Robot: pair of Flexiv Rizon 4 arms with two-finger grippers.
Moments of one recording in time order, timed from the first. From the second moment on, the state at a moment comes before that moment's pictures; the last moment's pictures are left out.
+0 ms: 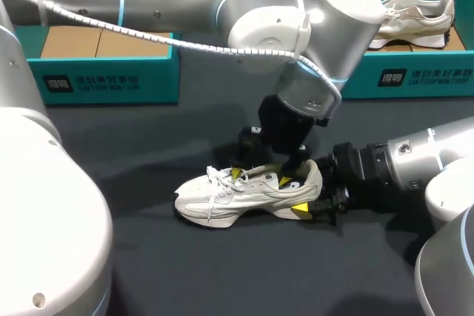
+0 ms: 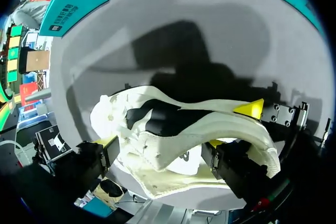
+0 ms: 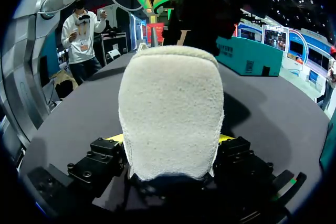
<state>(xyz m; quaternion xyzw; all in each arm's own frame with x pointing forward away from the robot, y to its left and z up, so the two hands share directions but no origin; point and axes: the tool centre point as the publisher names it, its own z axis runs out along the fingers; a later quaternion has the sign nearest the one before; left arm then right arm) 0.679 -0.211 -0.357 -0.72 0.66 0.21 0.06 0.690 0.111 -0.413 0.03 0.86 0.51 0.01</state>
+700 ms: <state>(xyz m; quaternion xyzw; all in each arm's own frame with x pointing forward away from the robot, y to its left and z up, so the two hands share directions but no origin) 0.664 -0.193 -0.340 -0.71 0.66 0.23 0.06 0.690 0.111 -0.413 0.03 0.86 0.51 0.01</state>
